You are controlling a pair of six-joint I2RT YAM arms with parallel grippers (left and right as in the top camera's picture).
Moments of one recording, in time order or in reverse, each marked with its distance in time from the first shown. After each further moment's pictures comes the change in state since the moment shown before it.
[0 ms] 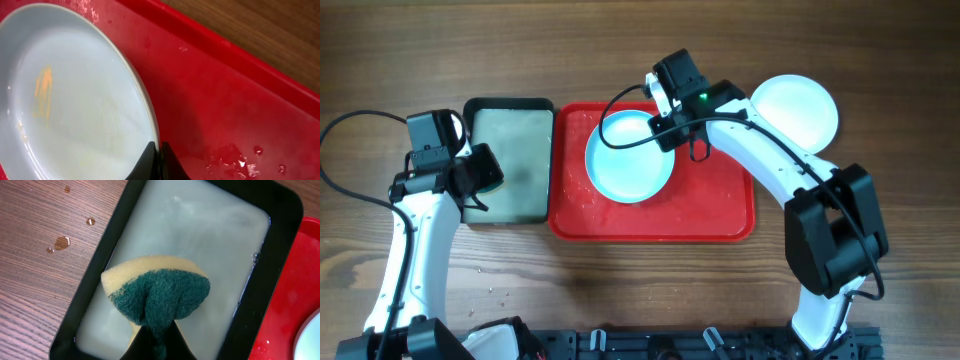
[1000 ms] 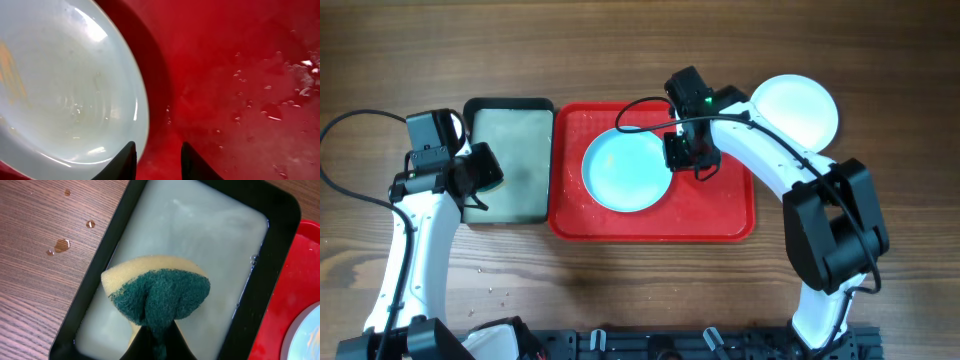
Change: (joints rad) left arm 0.000 0.000 0.000 0.009 0.000 0.000; right arm -0.028 0.012 -0.065 -0.172 -0.117 0.376
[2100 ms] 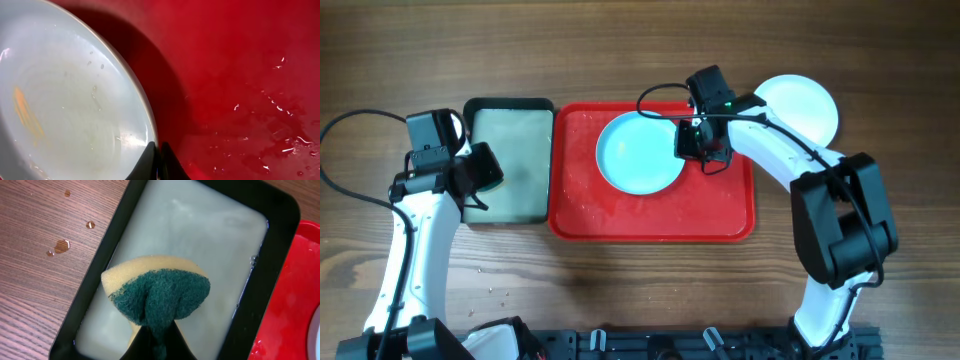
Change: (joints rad) left arm 0.000 0.000 0.000 0.002 0.000 0.000; right arm -0.088 0.000 -0.103 0.239 -0.033 0.137
